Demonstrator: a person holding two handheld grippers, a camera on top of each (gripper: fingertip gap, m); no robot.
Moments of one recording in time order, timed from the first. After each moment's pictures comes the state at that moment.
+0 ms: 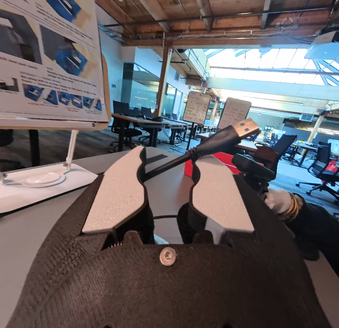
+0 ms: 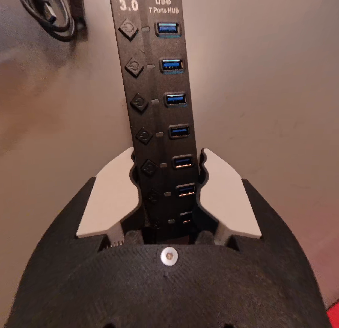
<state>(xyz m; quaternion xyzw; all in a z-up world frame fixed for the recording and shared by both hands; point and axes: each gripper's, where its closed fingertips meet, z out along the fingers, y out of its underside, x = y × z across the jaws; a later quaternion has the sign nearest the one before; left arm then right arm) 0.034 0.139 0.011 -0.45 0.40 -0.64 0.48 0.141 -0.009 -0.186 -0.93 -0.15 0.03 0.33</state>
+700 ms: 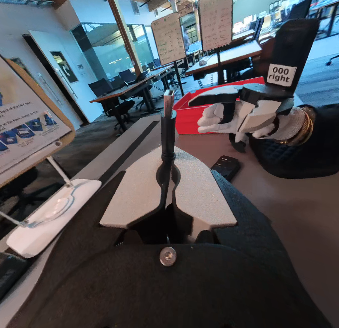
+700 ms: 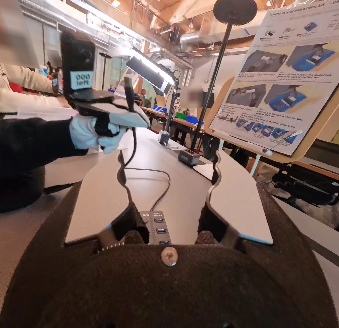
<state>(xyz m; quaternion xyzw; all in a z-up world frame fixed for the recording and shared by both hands) 0.057 0.056 -0.007 -0.36 0.62 -0.47 0.51 0.103 -0.003 -0.010 -0.60 -0.18 0.03 0.78</state>
